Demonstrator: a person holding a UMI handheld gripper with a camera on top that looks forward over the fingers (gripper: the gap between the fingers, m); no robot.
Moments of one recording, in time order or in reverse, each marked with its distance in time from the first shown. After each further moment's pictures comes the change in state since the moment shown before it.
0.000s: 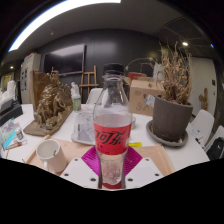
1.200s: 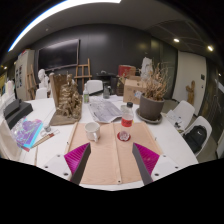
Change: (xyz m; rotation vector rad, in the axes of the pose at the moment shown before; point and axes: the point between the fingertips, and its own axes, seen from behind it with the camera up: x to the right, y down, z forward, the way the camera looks) arm -0.107 -0.021 -0.322 -0.164 0.129 0.039
